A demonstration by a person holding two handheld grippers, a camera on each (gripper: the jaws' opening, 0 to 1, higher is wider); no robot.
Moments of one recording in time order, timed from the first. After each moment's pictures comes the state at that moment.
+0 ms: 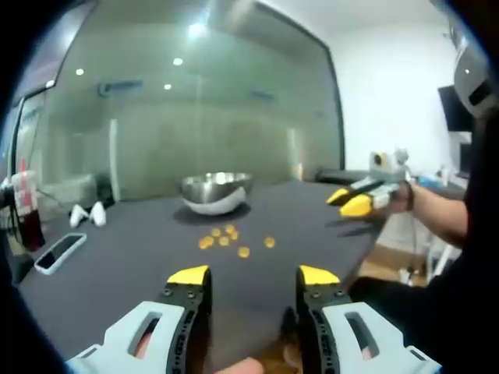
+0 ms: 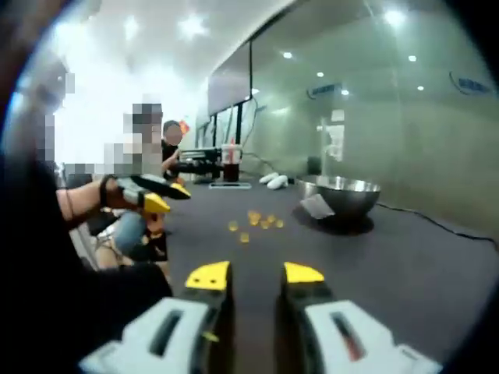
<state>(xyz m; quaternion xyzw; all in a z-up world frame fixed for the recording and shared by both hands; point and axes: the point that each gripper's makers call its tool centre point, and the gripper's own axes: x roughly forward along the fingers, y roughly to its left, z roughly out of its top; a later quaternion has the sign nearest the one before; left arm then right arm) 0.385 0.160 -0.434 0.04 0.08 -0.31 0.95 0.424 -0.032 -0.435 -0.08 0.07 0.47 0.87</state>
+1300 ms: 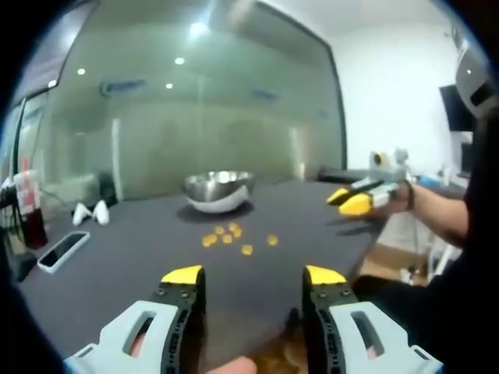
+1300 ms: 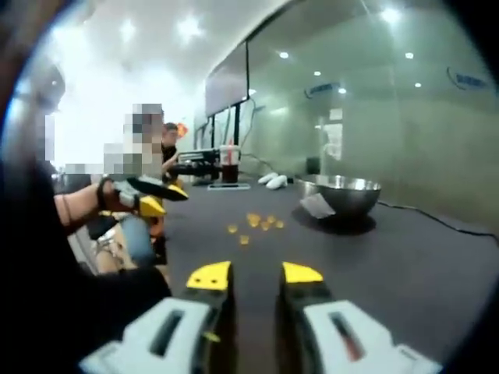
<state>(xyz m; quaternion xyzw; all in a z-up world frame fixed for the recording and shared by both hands) 0.384 0.167 -0.436 0.04 0.08 -0.30 0.95 0.427 -0.024 -0.436 -0.07 0.07 0.47 0.88</state>
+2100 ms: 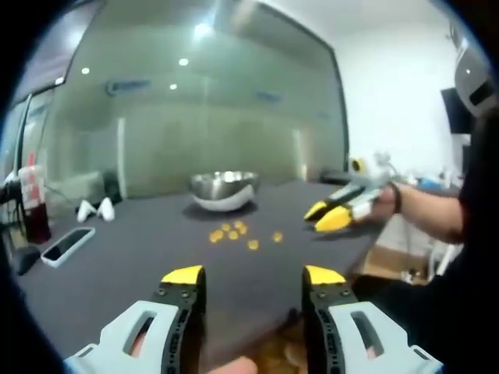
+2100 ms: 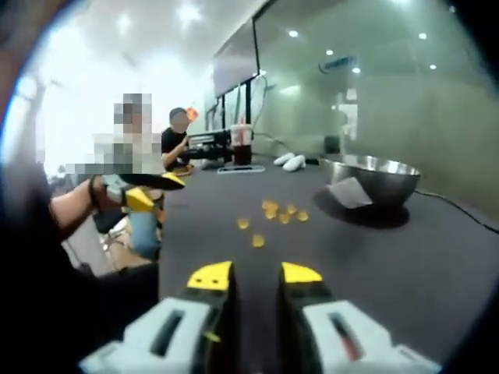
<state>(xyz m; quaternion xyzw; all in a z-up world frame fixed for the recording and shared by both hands) 0.378 0.182 -0.440 0.03 0.08 -0.30 0.95 0.450 0.037 -0.466 -0.08 0.14 0.50 0.85</state>
